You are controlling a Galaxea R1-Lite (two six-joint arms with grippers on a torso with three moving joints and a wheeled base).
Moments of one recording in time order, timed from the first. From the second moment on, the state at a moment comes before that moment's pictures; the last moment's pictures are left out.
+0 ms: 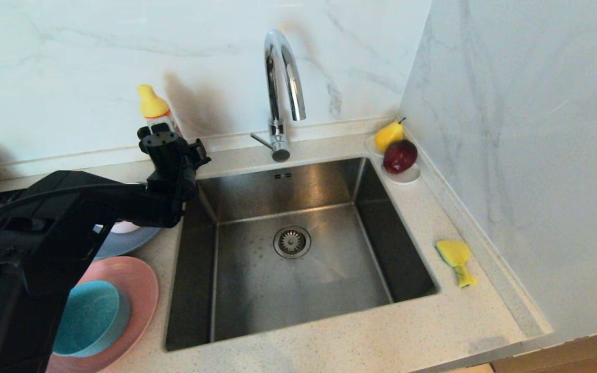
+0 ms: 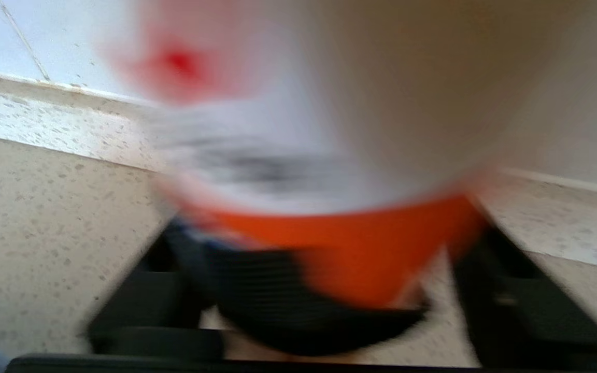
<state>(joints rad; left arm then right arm) -0.10 2.46 -1.76 -0.91 0.46 -0.07 0.01 0.00 0.00 0.00 0.01 -0.01</state>
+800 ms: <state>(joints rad) -0.10 2.44 -1.77 -0.95 0.52 -0.07 0.01 0.00 0.00 0.00 0.01 -0.01</state>
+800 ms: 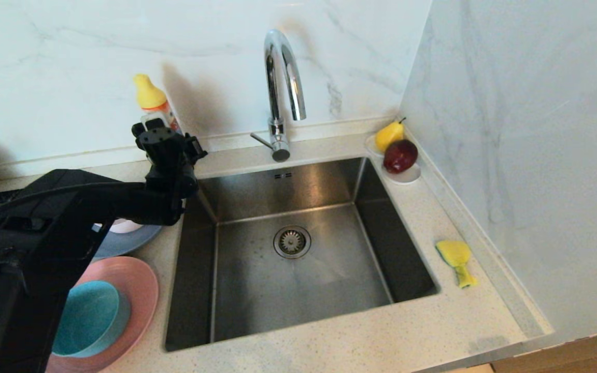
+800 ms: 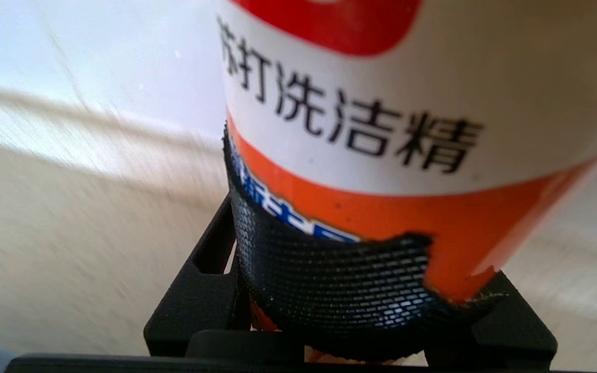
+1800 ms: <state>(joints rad) -0.15 1.76 -1.46 -0.57 0.43 -0.05 0.01 0.00 0.00 0.00 0.01 -0.01</state>
